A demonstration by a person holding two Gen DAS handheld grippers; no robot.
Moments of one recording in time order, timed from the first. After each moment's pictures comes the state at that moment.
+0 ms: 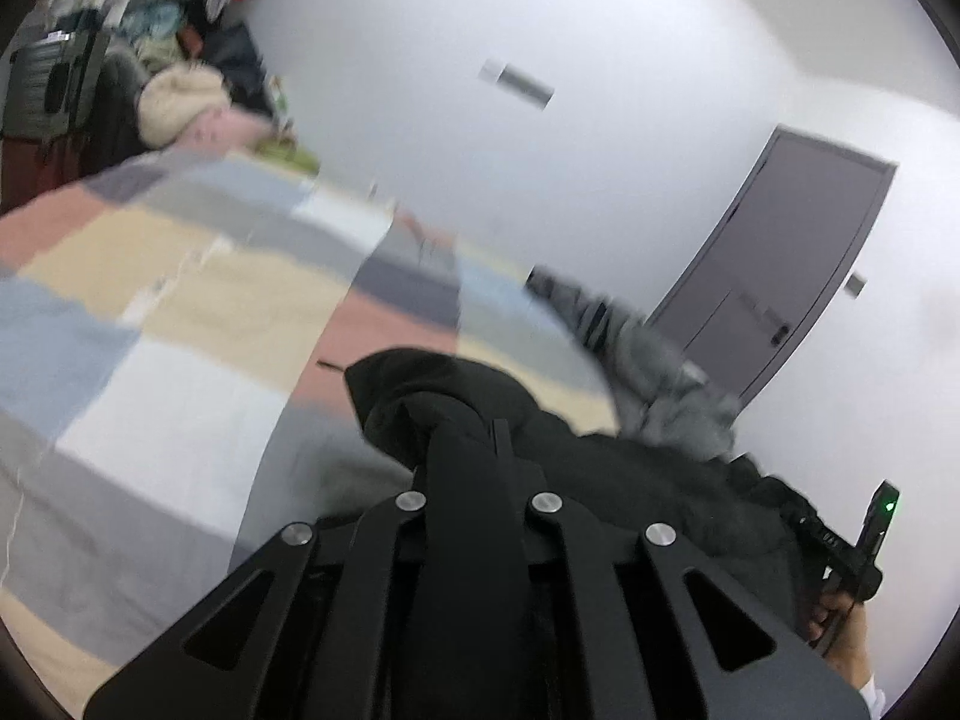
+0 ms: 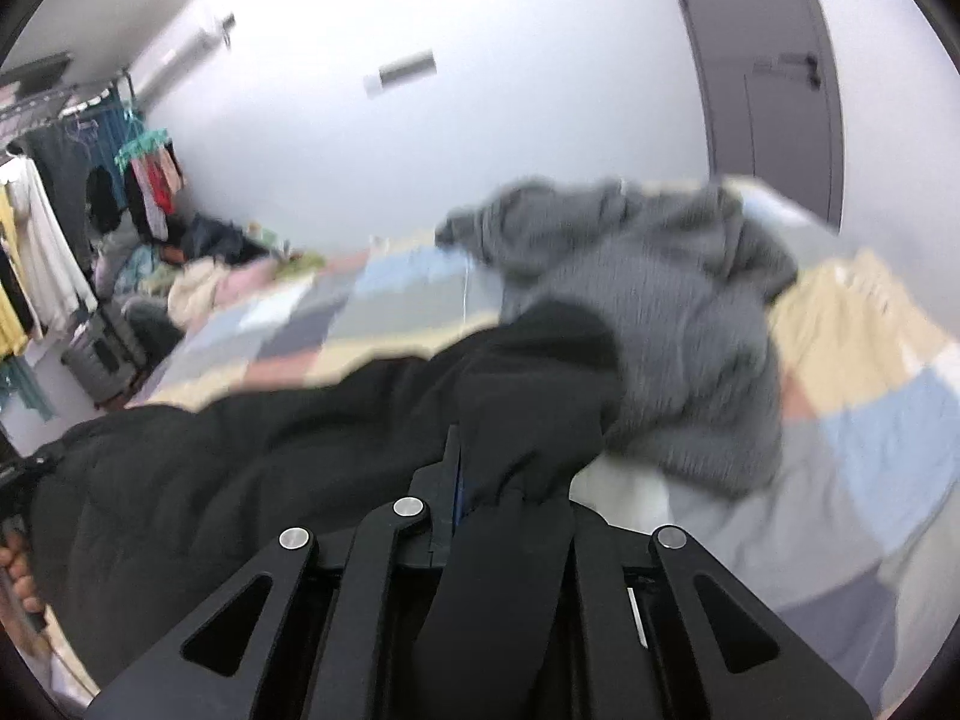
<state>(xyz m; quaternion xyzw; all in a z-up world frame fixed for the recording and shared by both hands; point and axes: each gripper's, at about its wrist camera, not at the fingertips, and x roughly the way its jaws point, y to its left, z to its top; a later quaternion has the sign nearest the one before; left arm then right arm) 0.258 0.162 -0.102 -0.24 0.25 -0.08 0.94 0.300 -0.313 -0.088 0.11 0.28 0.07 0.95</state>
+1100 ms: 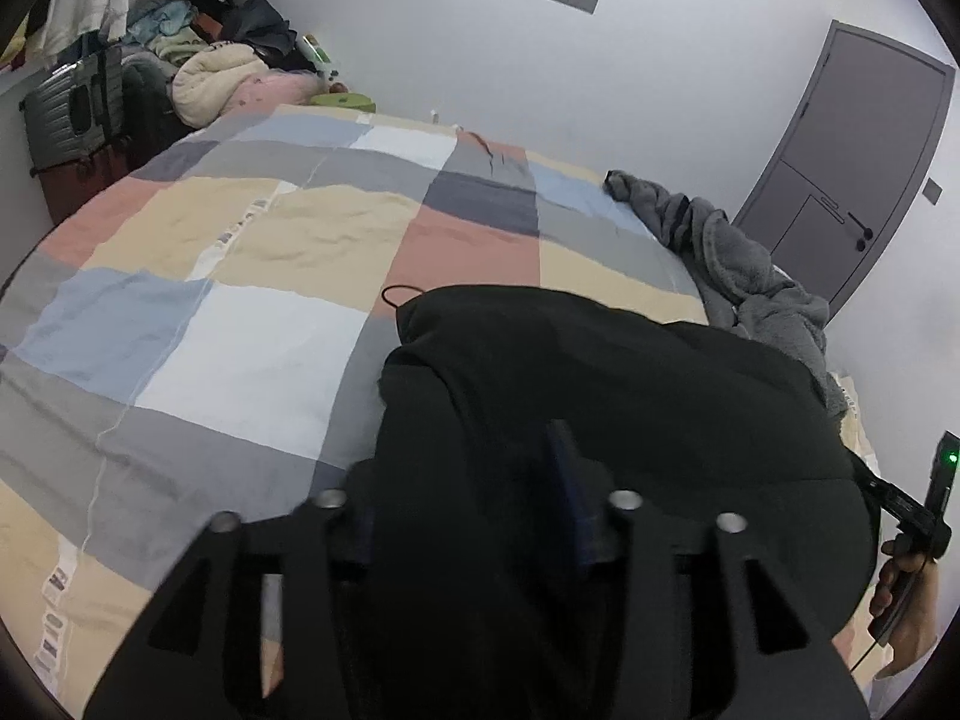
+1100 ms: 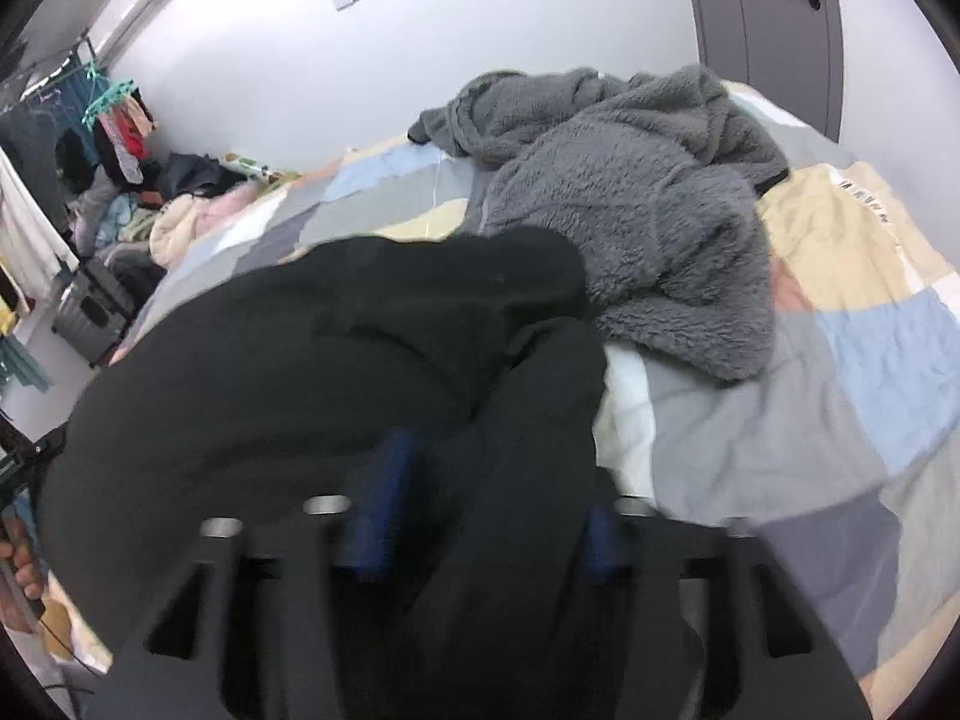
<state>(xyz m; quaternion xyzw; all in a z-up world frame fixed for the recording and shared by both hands) 0.254 0.139 -0.125 -0.14 0.38 0.01 0.91 0.292 -0.331 -0.135 0.11 0.40 0.08 0.90</state>
